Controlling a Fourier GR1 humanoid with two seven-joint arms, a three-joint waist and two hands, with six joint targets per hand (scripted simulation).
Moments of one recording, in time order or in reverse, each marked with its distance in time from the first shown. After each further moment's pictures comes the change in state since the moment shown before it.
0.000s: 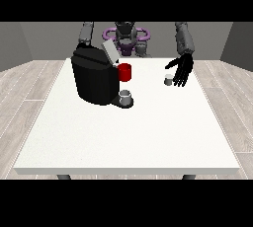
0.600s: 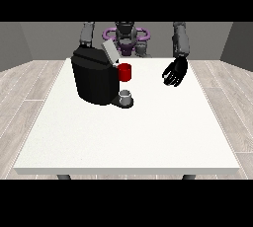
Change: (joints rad) left arm -0.065 -0.036 -0.092 0.115 -0.222 0.170 -0.046; right arm -0.014 0.011 0.010 0.075 -0.005 0.004 -0.023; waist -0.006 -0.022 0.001
